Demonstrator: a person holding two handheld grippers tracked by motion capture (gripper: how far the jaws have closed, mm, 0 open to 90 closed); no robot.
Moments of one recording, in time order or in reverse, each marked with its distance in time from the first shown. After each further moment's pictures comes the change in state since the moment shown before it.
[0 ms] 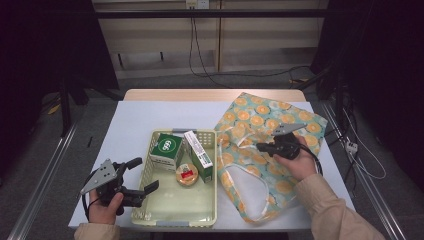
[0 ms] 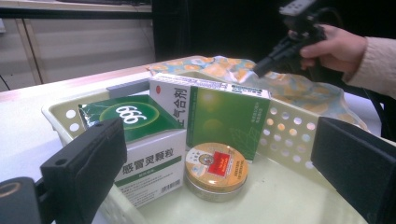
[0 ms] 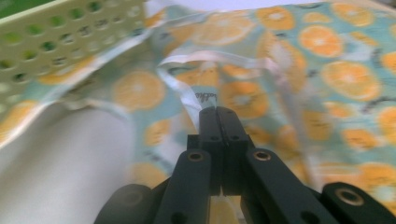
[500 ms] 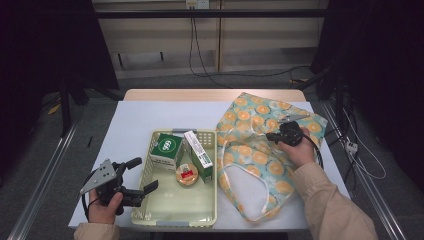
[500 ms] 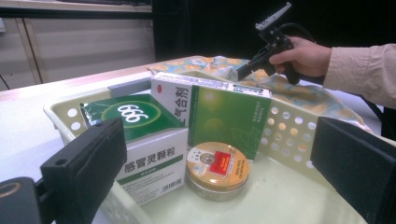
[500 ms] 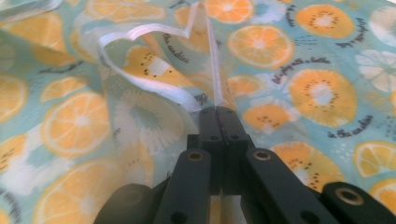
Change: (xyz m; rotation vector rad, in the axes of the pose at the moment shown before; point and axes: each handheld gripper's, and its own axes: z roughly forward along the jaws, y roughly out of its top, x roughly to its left) left arm 0.002 -0.002 0.000 -0.002 0.000 -0.003; right arm -0.064 -0.019 0.033 0.034 -0.132 0.154
